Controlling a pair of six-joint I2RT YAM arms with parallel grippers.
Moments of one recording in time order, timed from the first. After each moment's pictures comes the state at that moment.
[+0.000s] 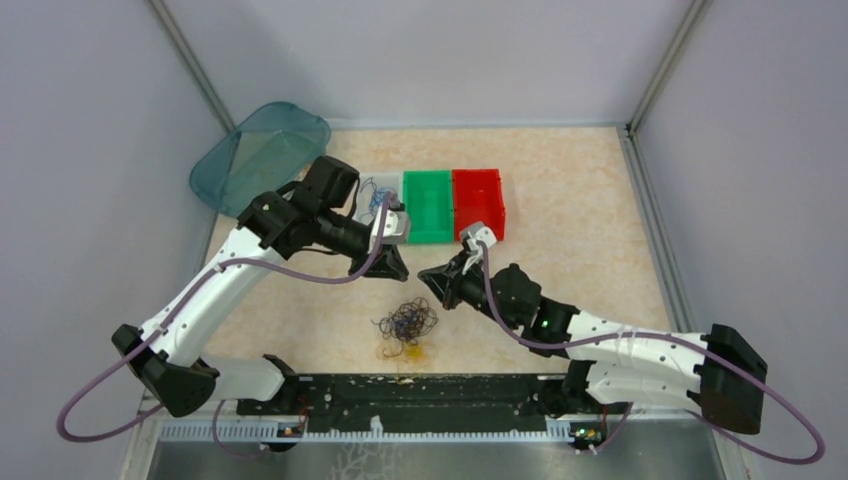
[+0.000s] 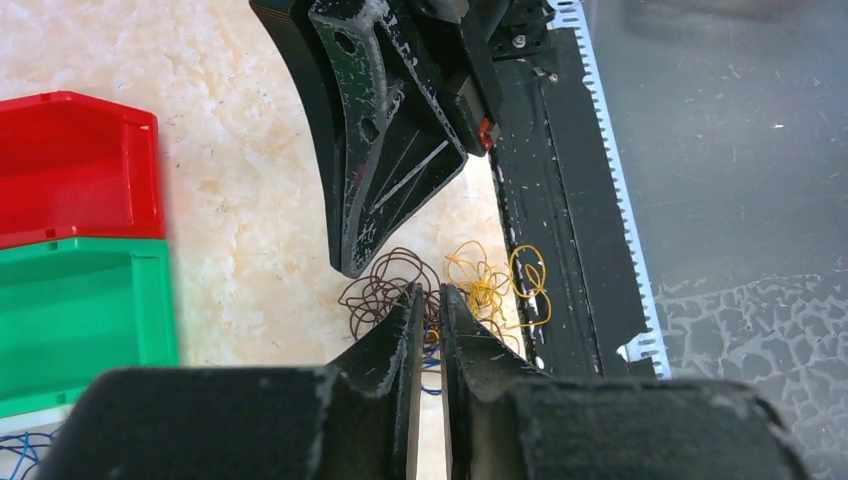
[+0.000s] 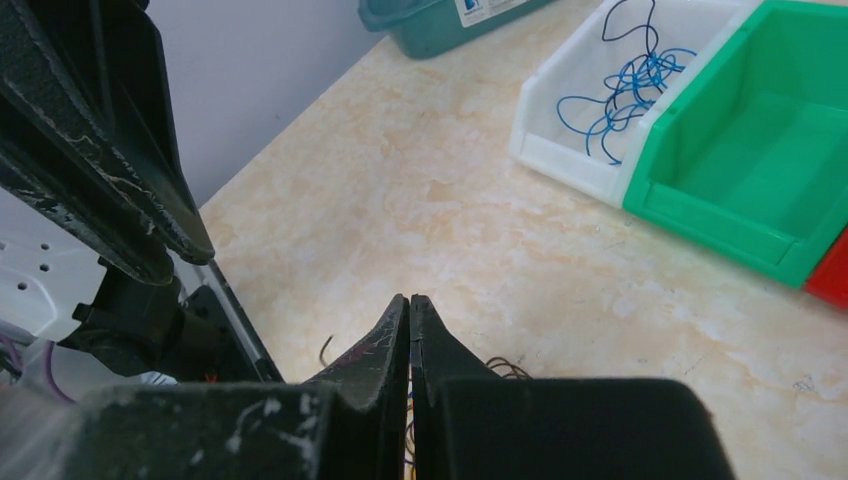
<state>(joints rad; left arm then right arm) -0.68 1.29 1.44 -1.04 0.88 0.73 1.10 0.97 0.51 0.39 0.19 0.40</state>
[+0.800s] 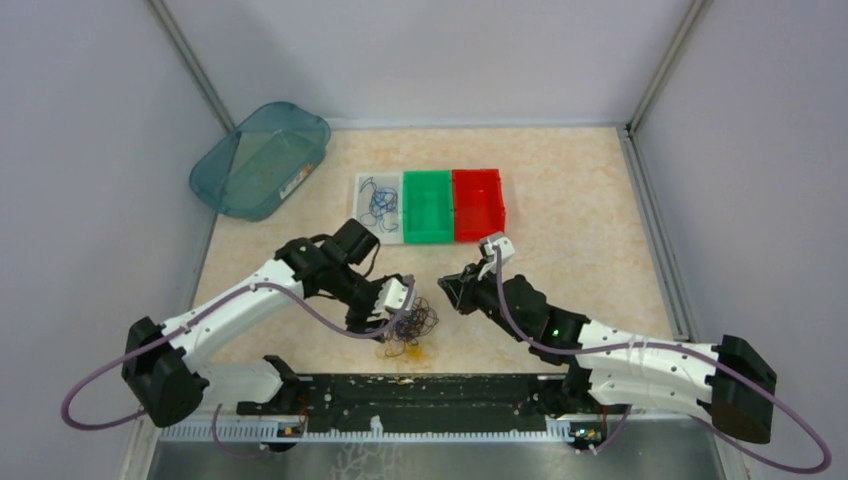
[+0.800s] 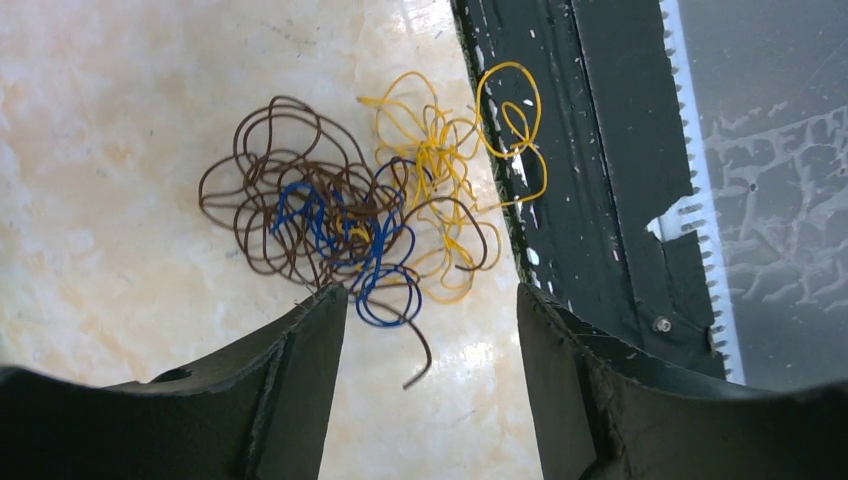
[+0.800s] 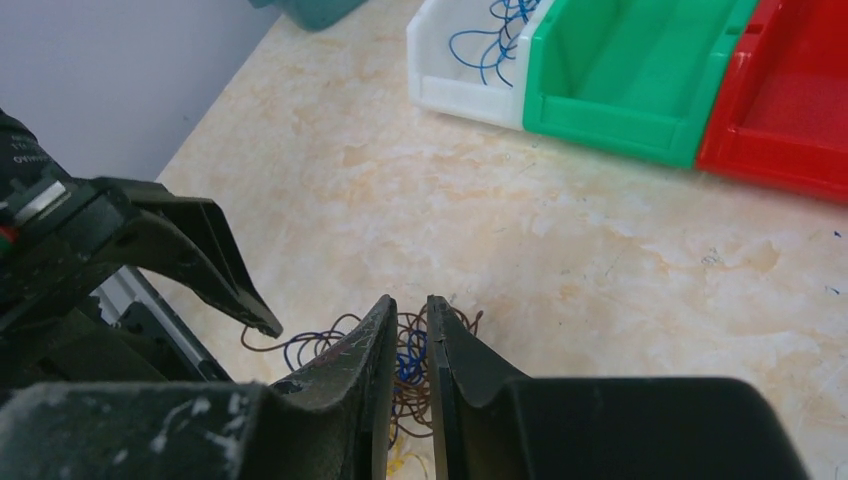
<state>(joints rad) -0.75 1.20 0.96 -0.96 0.68 0.92 1.10 0.87 0.42 0.27 0.36 0.50</state>
